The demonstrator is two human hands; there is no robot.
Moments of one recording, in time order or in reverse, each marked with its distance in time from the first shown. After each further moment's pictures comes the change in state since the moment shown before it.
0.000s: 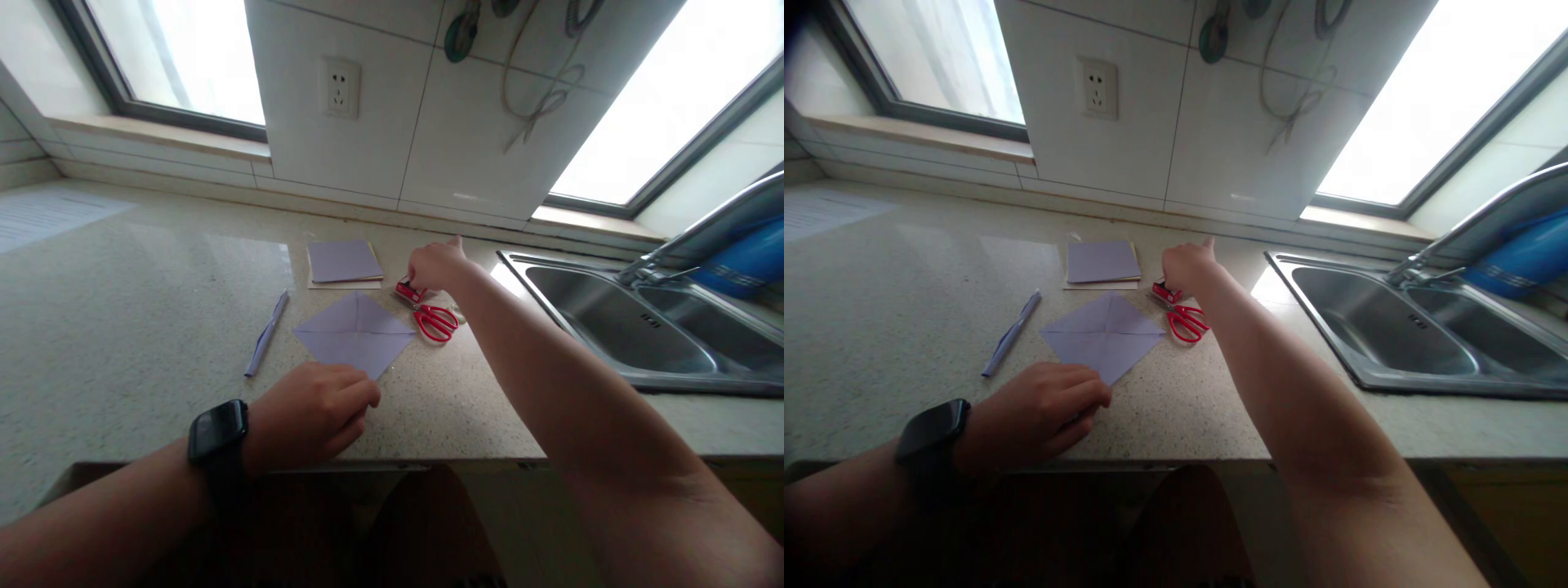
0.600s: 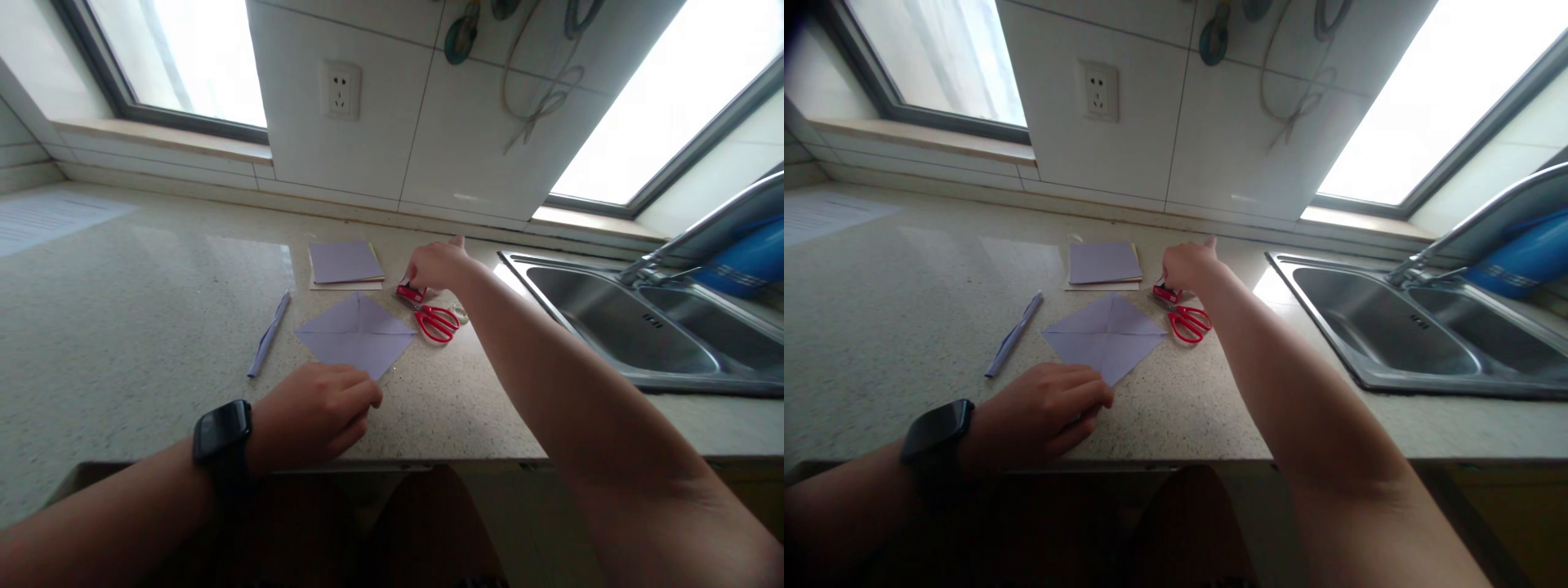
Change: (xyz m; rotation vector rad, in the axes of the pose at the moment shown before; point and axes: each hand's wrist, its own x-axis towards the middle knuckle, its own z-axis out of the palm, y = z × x) left_hand 0.002 -0.001 0.000 -0.001 0.020 0.010; right_hand -0.010 0.000 -0.008 0.065 0.040 -0.028
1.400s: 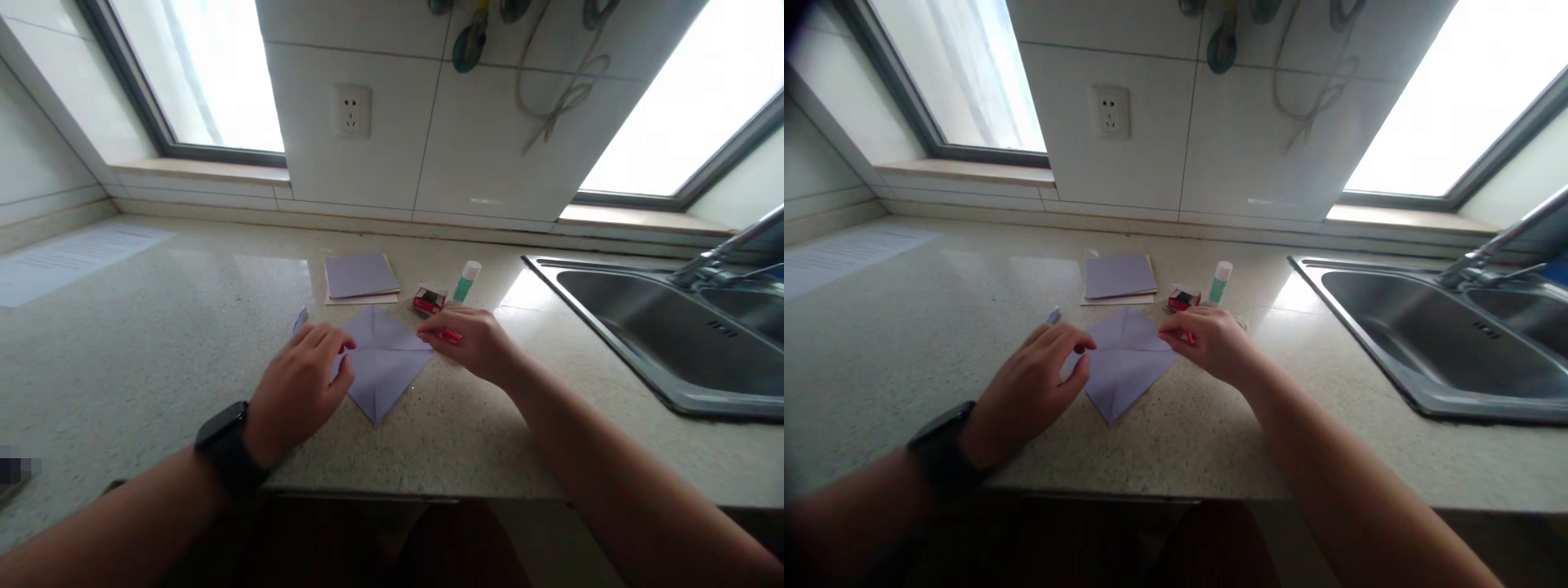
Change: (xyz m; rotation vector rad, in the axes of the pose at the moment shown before) left_hand 0.004 -0.025 -0.014 0.145 0.287 -0.468; right_hand -0.092 -0.011 0.068 0.749 0.632 -0.513
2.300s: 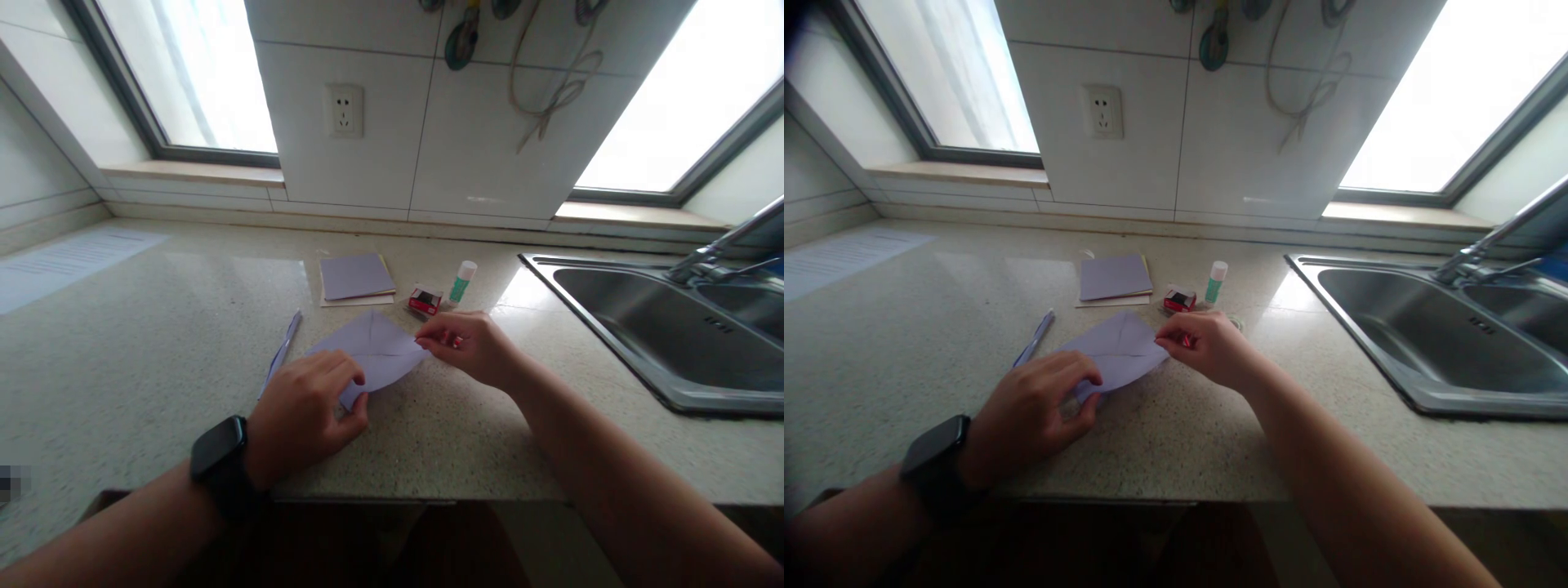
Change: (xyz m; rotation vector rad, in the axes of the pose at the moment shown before) left_hand -0.006 0.013 0.000 -0.067 -0.127 0.102; right_hand -0.007 0.001 -0.002 0.180 -0.015 0.098
